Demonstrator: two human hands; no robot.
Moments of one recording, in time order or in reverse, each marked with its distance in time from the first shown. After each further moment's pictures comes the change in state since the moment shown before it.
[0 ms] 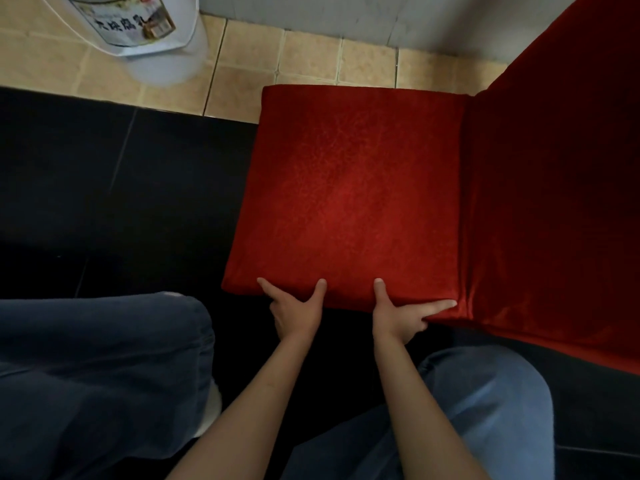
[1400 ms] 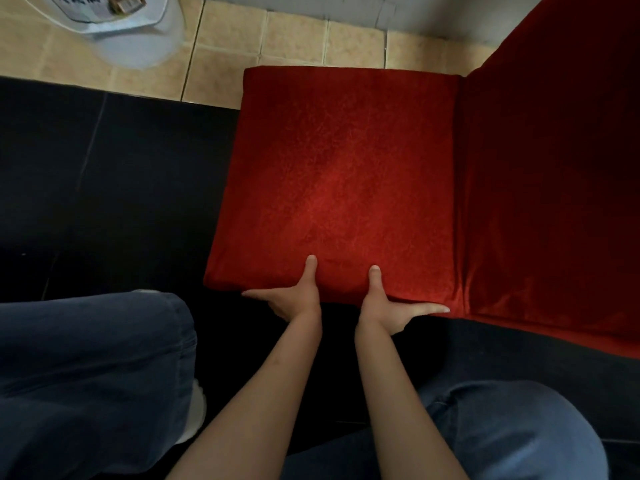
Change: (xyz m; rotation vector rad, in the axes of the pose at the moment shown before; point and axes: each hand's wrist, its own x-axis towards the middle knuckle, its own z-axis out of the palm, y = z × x) left_hand 0.010 0.011 0.043 -0.568 0.208 -0.201; right_hand 0.004 0.015 0.019 0.351 0.118 0.074
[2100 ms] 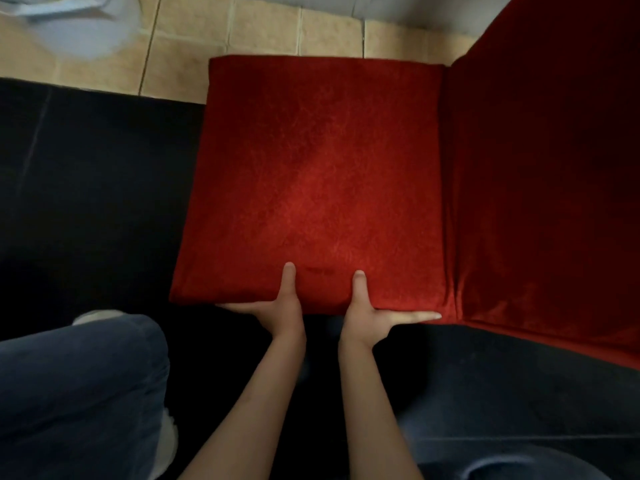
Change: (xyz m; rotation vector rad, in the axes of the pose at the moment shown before) left_hand 0.030 -0.032 0.018 -0.214 -0.076 0.232; right_hand 0.017 0.019 0.011 0.095 -0.028 -0.169
